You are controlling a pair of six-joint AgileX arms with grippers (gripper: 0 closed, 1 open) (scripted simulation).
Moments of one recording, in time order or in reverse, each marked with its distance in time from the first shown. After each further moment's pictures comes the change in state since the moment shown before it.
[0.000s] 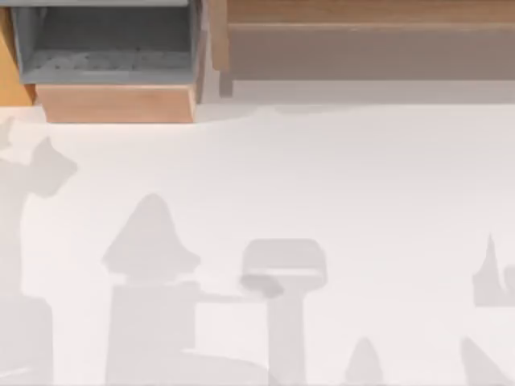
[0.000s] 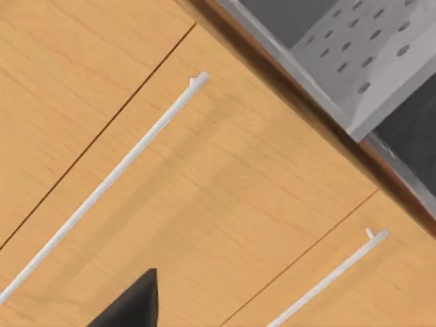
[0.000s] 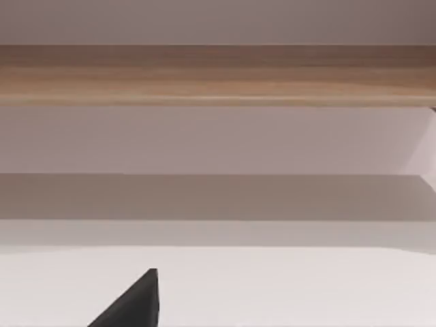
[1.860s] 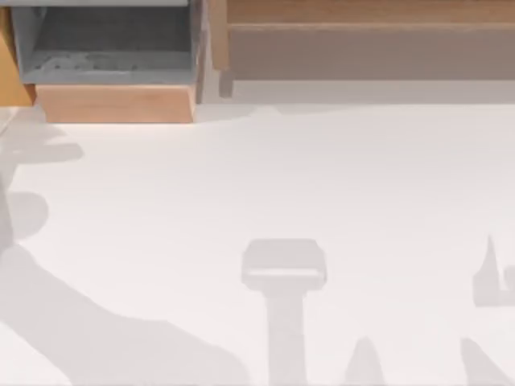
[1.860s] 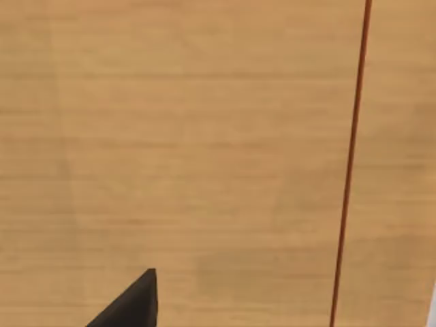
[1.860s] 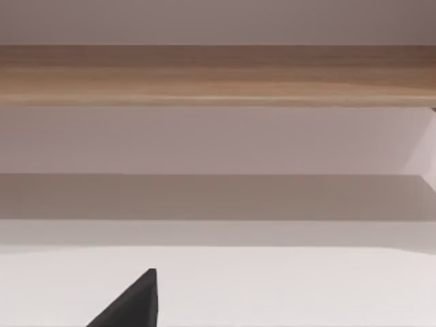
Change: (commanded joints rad) left arm 0.136 1.038 0.646 0.489 0.155 0.710; right arm 0.000 0.000 0.000 0.000 0.000 0.000
